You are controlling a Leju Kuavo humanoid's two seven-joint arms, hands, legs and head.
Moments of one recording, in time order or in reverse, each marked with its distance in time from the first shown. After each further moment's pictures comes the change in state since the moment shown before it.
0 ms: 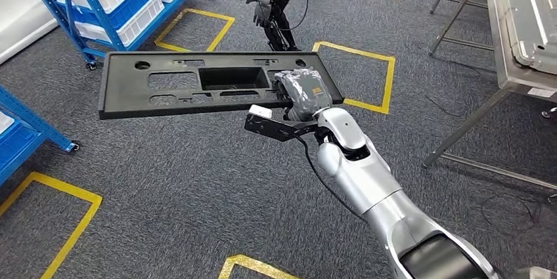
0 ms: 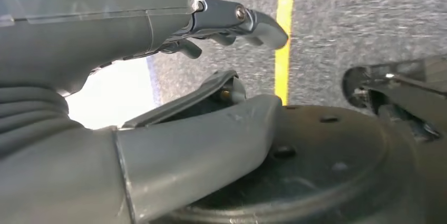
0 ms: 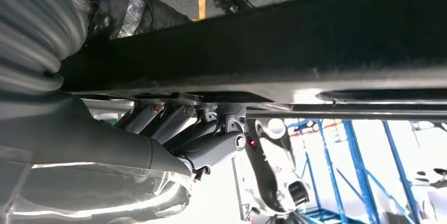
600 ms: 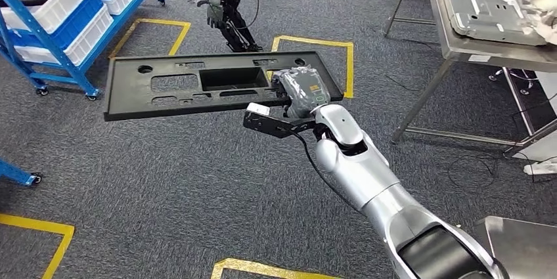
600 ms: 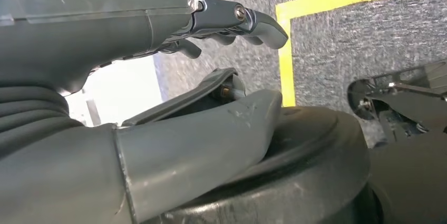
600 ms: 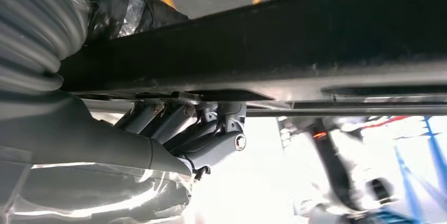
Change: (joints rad) left arm -0.006 0.000 0.023 0.000 -0.019 -0.005 0.015; right arm -0.041 0.000 0.031 0.062 0.004 -0.019 0.022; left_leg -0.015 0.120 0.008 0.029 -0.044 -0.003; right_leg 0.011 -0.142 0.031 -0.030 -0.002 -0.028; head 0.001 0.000
